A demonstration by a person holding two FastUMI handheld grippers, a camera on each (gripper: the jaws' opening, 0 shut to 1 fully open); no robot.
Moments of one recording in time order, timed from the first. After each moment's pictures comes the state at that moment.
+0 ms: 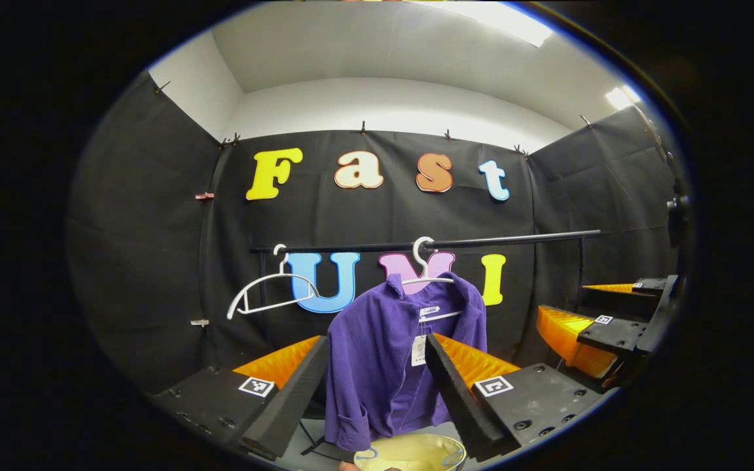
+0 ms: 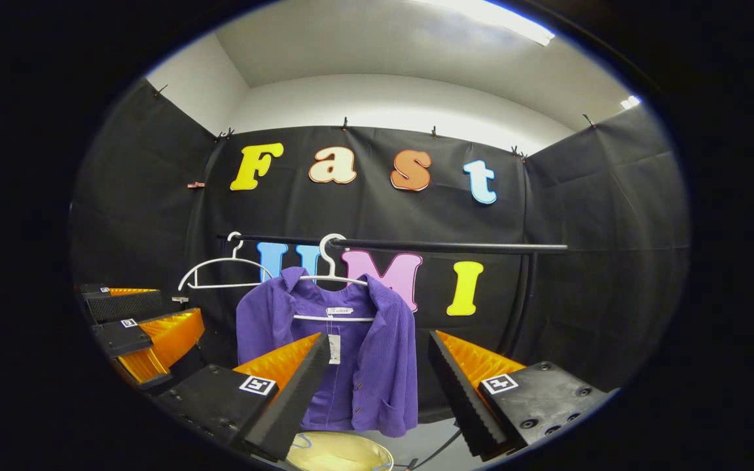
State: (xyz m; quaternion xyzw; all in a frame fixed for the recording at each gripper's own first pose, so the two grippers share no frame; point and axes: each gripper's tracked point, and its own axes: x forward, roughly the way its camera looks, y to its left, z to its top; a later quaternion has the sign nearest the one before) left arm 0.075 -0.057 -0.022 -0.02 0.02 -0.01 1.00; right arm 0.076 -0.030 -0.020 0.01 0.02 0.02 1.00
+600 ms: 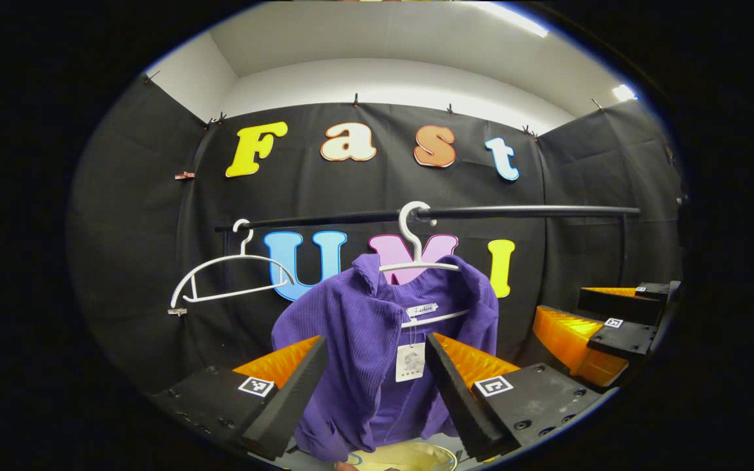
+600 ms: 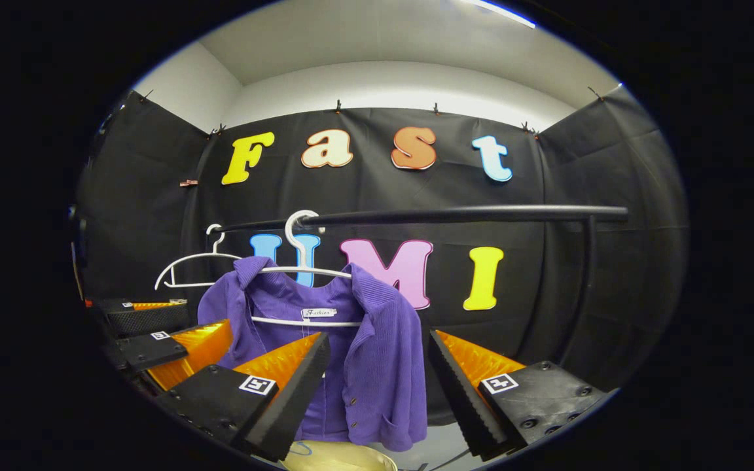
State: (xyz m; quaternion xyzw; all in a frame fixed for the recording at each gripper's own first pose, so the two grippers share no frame) left arm 0.211 -0.097 -0.072 -0.02 0.06 0.00 1.00; right arm 0.194 -0.052 -0.069 0.03 0.03 0.05 1.00
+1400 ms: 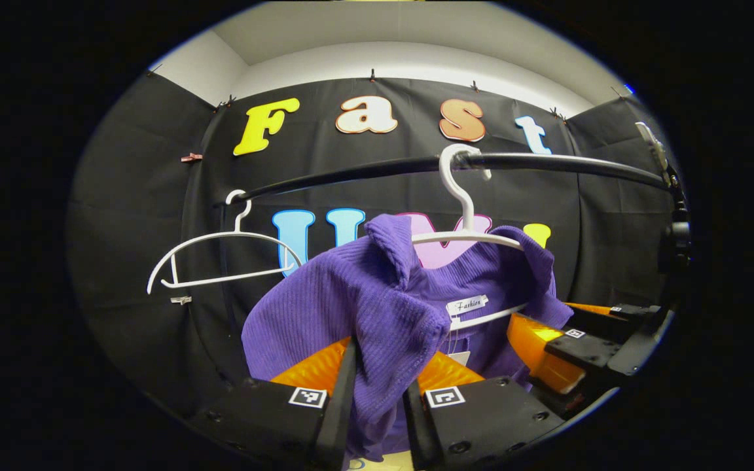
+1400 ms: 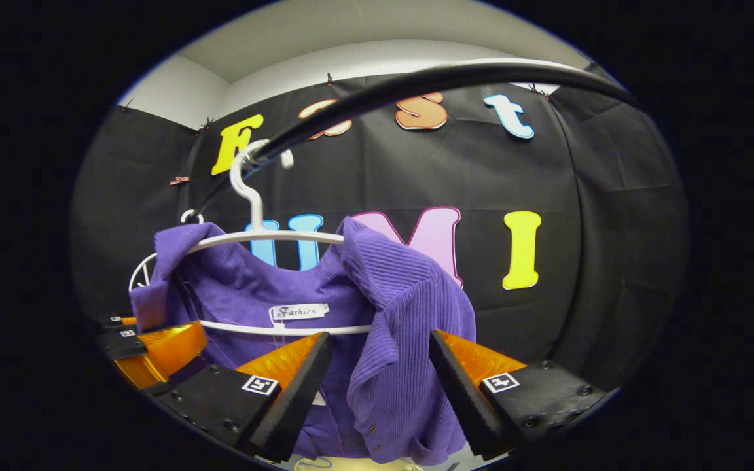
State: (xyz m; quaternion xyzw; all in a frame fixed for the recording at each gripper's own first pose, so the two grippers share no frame) left arm 0.284 -0.081 -0.119 -0.02 0.09 0.04 0.99; right arm 0.321 -0.018 -0.145 0.07 0.07 0.07 0.99
